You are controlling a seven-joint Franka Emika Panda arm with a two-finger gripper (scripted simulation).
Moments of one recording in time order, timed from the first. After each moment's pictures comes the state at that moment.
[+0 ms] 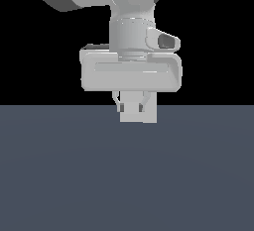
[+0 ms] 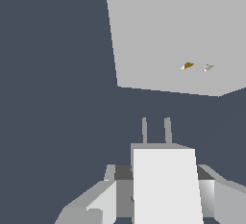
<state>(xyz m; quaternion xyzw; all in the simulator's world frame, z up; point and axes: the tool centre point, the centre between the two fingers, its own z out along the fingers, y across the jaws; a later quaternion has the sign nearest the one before) -0.021 -0.008 0.092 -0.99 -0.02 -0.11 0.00</state>
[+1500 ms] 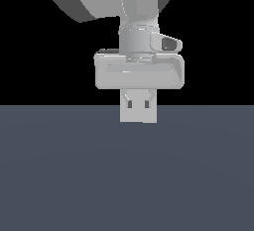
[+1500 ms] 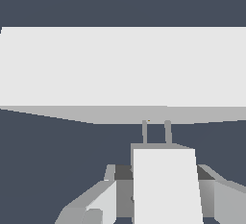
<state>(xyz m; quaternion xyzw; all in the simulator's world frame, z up) 0.012 -0.028 0.100 -0.99 0.04 -0.11 0.00</state>
